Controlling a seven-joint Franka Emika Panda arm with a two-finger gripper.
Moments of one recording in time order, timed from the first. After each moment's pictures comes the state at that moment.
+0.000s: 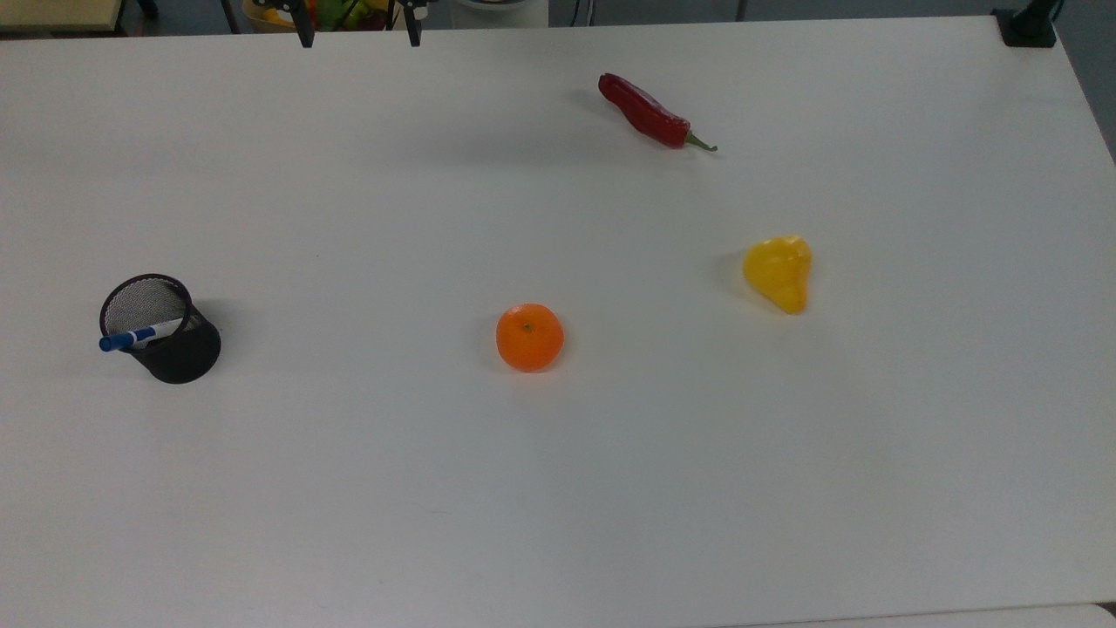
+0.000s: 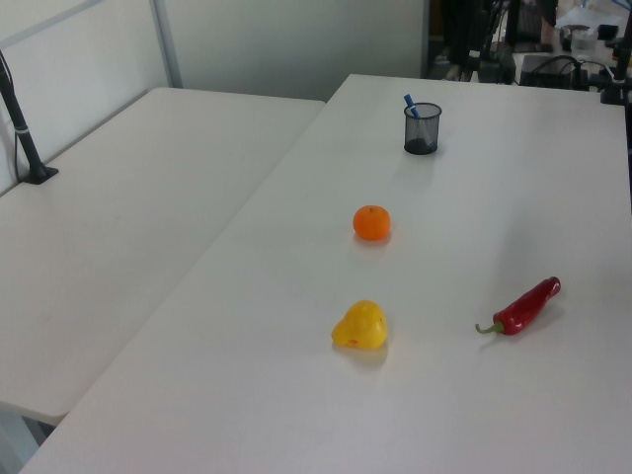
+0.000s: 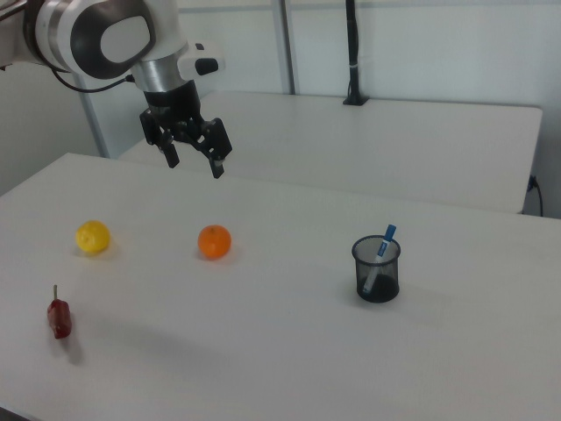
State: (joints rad) arm -0.04 -0.01 -0.04 -1.66 0.05 1.79 -0.14
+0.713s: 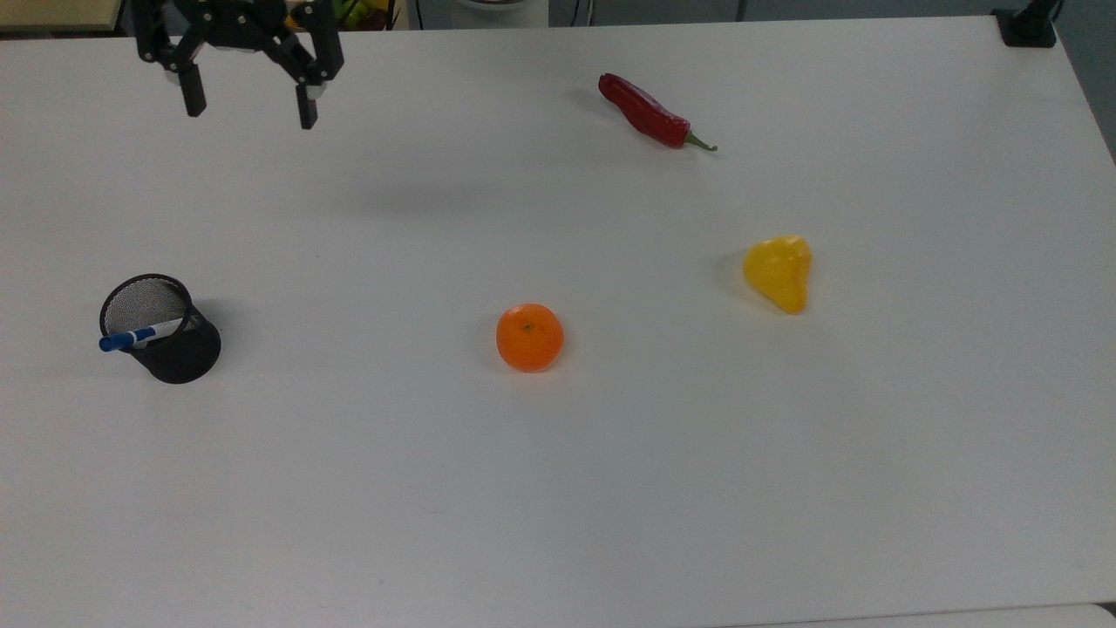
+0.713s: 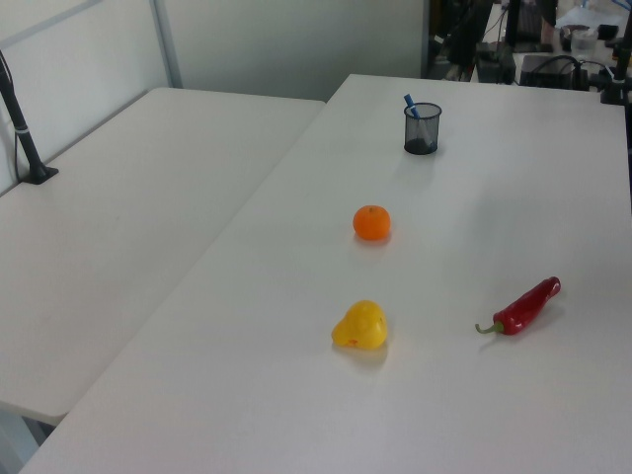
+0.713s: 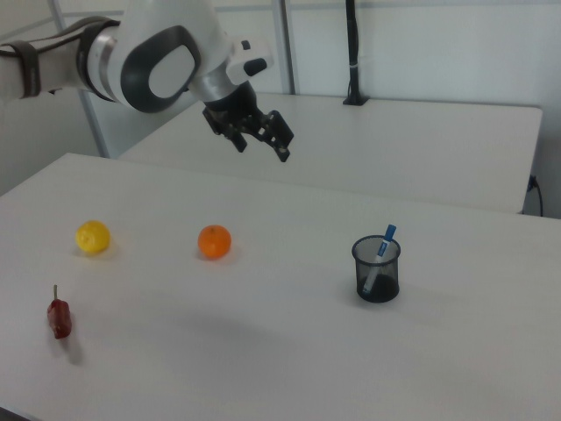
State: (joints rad) arm -0.06 0.07 -0.11 -1.68 0.05 2.20 -0.14
